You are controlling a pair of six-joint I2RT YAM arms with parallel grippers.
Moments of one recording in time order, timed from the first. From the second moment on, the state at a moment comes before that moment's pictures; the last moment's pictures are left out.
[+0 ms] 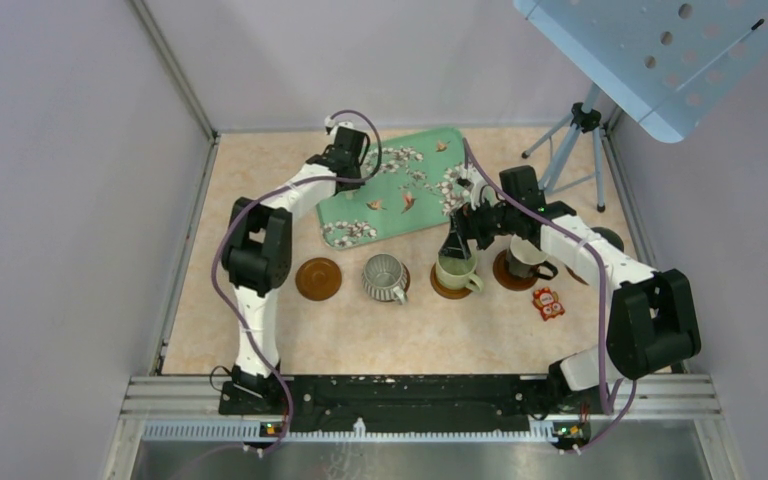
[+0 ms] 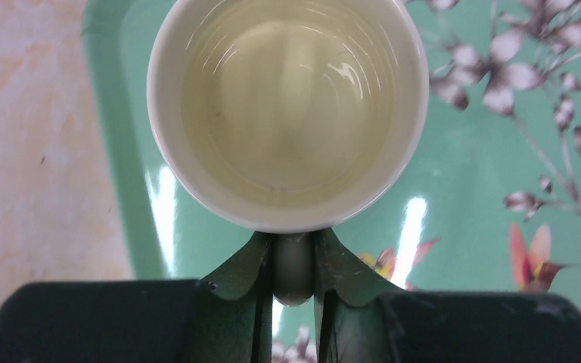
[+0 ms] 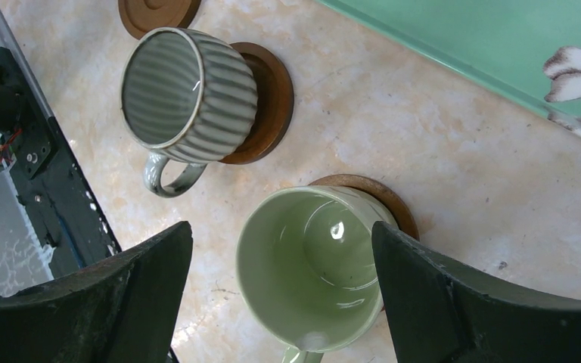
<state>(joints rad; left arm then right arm) -0.37 2.15 1.71 -0.35 -0.33 -0.39 0.34 1.45 1.01 -0.39 -0.68 -0.10</state>
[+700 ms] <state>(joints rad) -0.36 1.57 1.33 -0.49 -0.34 -0.56 0.34 1.45 1.01 -0.39 -0.68 -0.11</state>
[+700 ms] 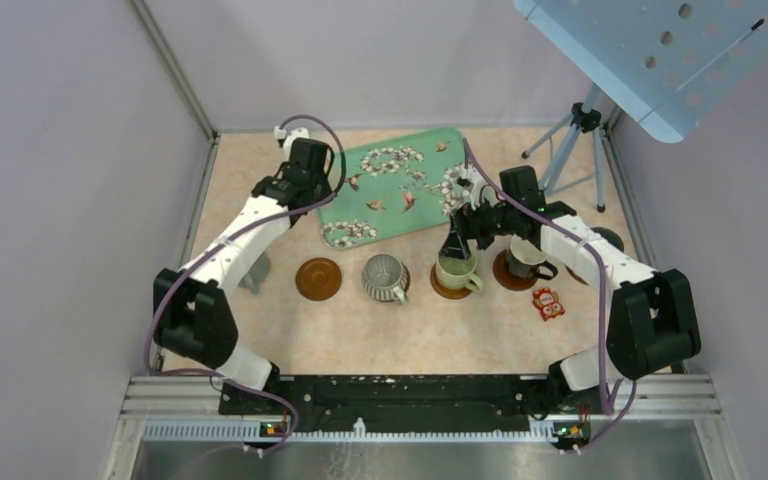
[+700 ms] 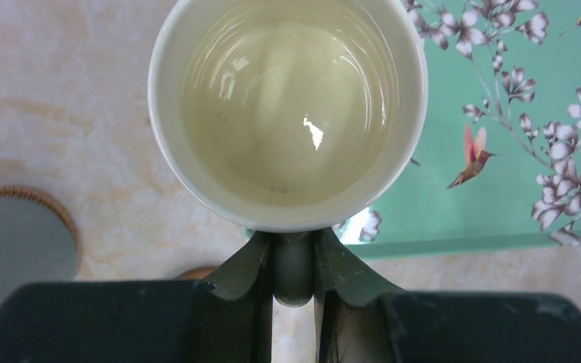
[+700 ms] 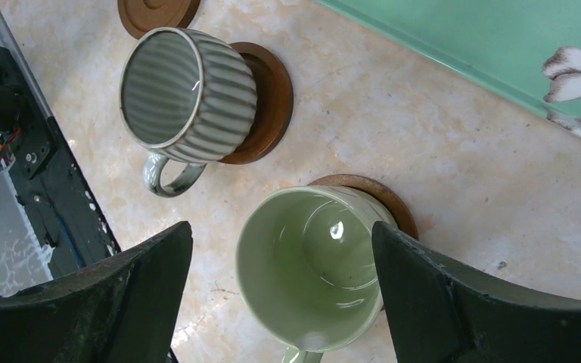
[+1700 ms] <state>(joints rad) -0.28 1.15 0.91 -0.74 -0.12 -0.63 0.34 1.49 1.02 -0.41 -0.68 -0.11</state>
